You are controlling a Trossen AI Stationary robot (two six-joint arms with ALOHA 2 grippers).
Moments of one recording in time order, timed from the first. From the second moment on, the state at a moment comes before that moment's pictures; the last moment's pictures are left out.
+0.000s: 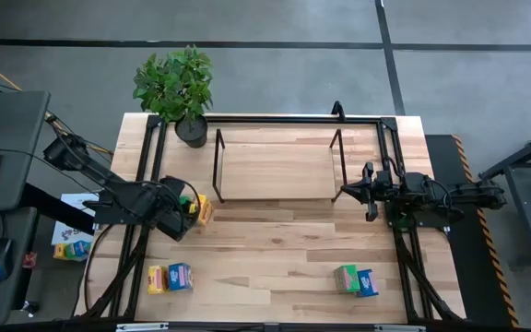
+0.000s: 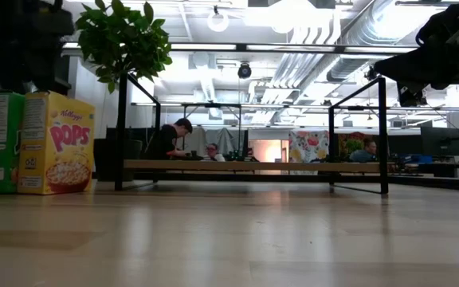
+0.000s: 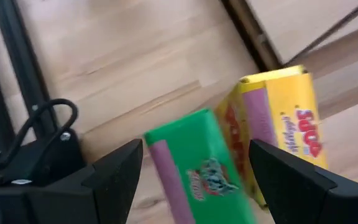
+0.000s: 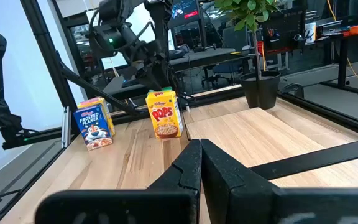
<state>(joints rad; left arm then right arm) -0.54 1.19 0.88 -1.34 -0.48 -1.69 0.06 0.01 0.01 0.04 0.14 0.18</state>
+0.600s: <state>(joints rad) -0.54 1.19 0.84 -1.26 -0.46 -1.68 0.06 0.01 0.01 0.04 0.14 0.18</state>
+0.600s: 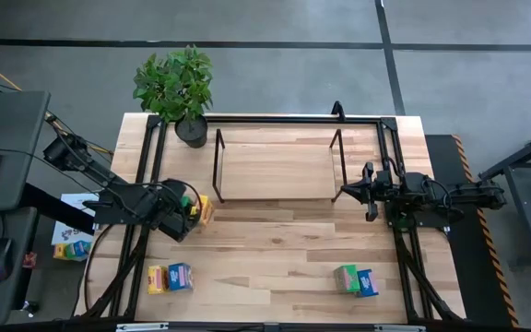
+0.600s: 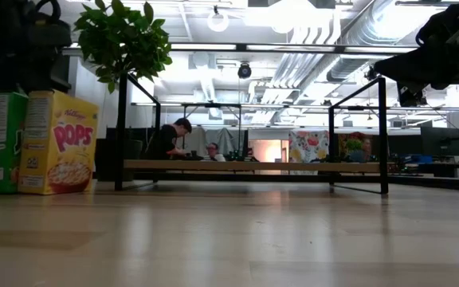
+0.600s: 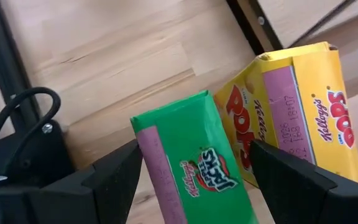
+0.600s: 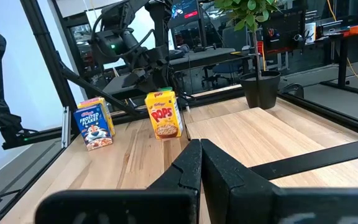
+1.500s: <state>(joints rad) -0.56 1.19 0.84 -1.25 -0.47 -1.66 0.06 0.01 0.01 0.04 0.14 0.18</state>
